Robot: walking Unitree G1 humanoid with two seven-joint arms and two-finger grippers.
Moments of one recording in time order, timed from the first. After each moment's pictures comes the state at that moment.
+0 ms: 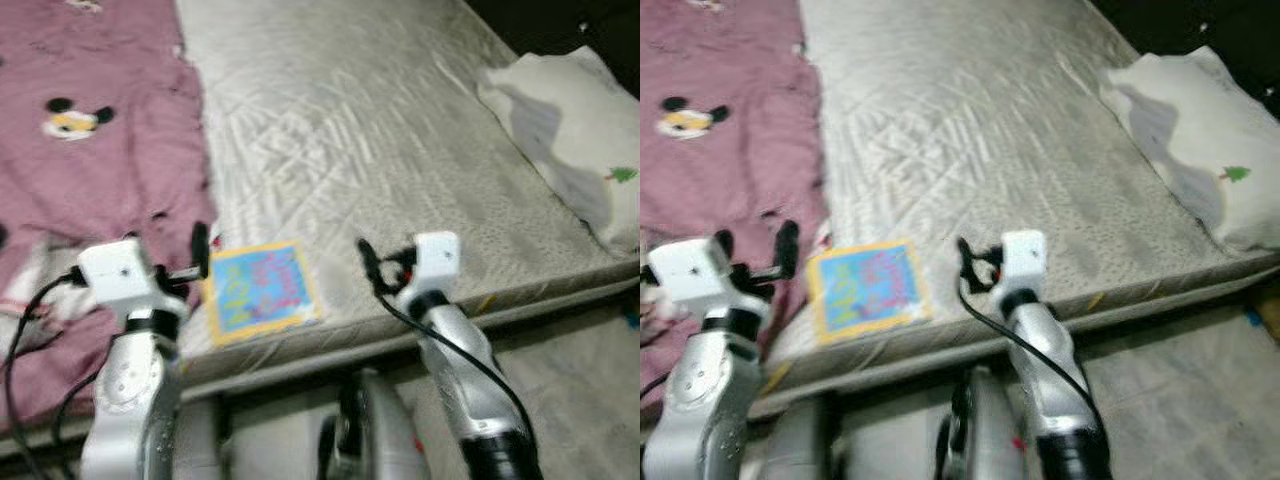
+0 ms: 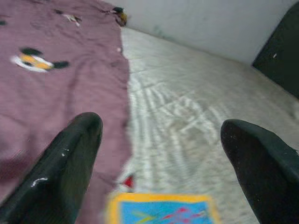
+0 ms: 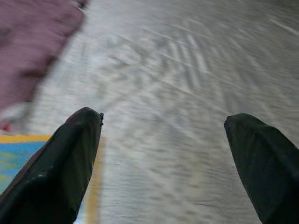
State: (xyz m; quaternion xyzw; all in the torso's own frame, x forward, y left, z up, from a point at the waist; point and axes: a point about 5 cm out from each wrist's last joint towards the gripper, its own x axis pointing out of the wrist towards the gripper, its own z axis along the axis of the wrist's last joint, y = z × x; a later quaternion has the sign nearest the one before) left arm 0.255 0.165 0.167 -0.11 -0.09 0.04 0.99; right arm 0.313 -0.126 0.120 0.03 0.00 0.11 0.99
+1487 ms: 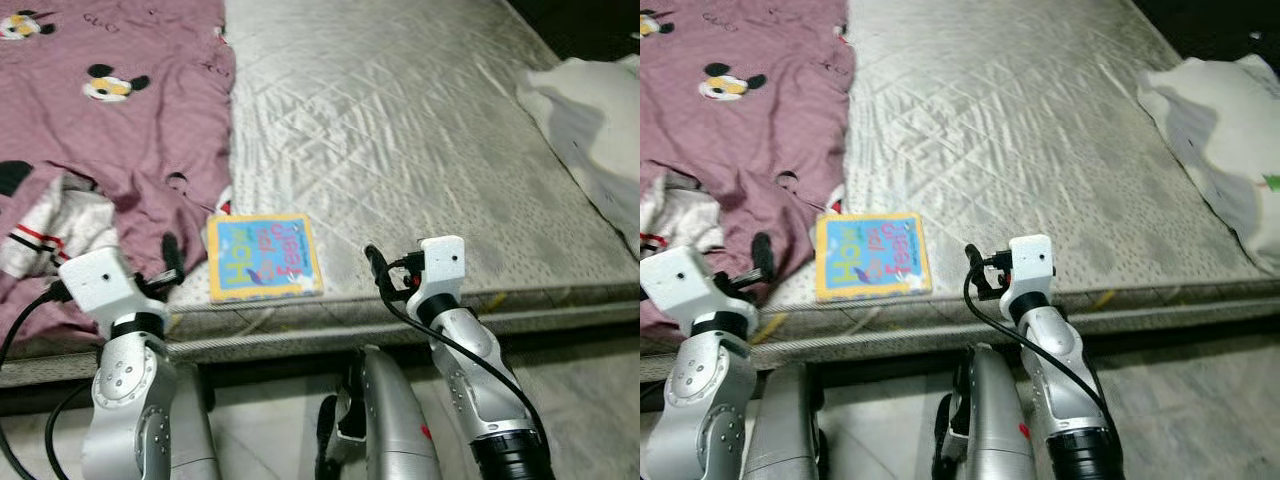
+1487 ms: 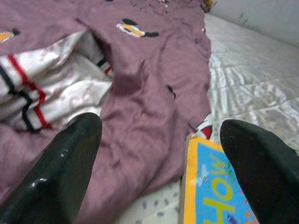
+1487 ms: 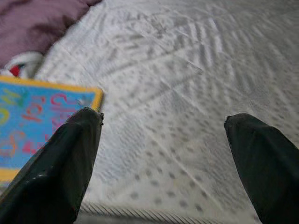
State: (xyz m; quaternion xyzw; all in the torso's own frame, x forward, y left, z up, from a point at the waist) left arm 0.256 0.197 0.150 -0.11 -0.04 0.18 0.98; right arm 0.313 -0.135 0.119 -0.01 0.01 0.12 0.99
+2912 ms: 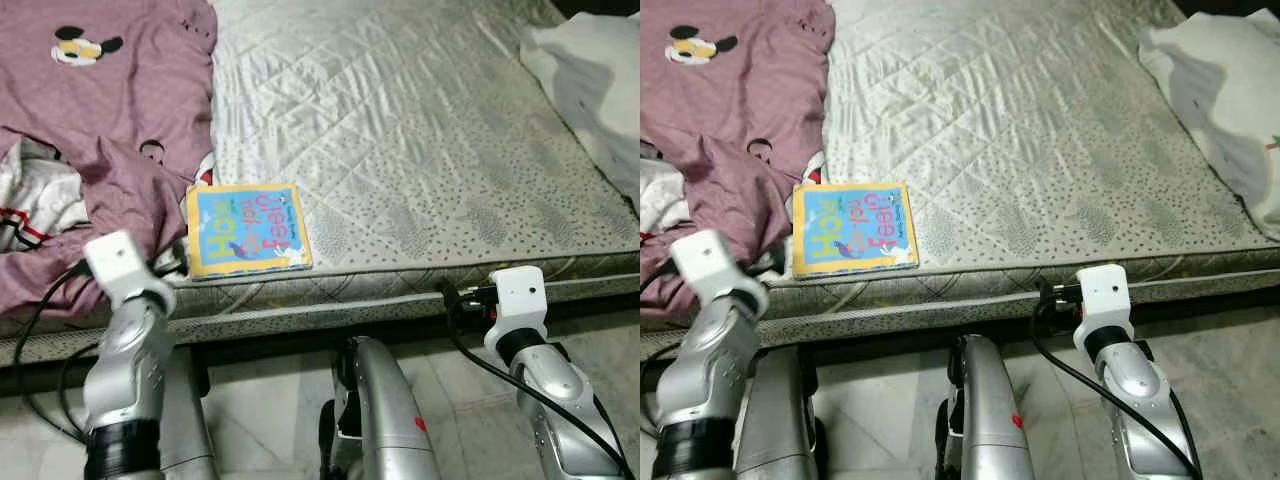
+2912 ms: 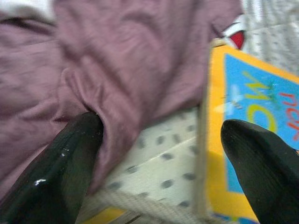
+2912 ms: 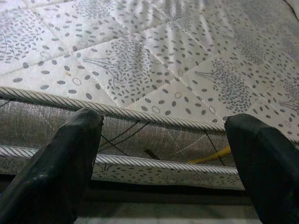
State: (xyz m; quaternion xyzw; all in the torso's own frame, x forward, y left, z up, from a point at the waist) left arm 0.312 0.209 0.128 -0.13 0.06 0.14 0.98; right arm 0.273 -0.210 0.115 -0.10 0.06 0.05 0.99
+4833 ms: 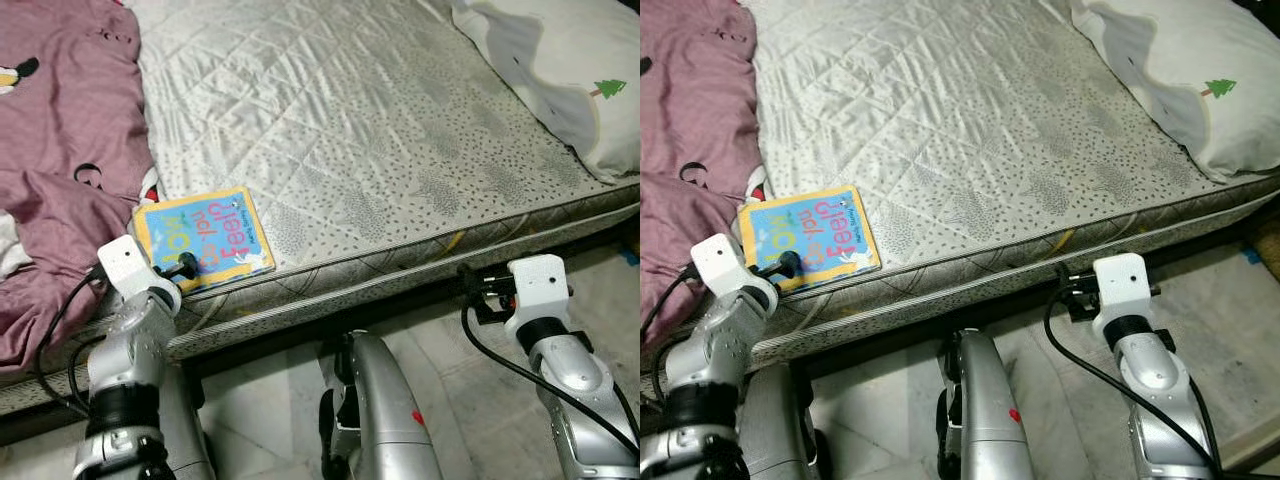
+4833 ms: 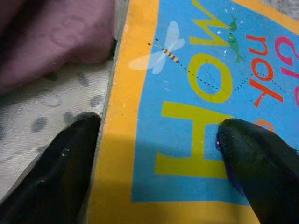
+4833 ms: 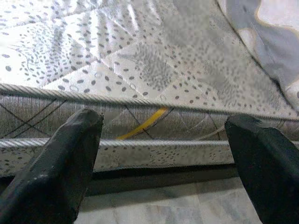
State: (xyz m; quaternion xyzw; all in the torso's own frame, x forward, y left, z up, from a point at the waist) left arm 0.333 0.219 0.100 -0.22 0.16 0.13 0.95; right arm 0.280 -0.228 0.131 -0.15 0.01 0.02 0.99
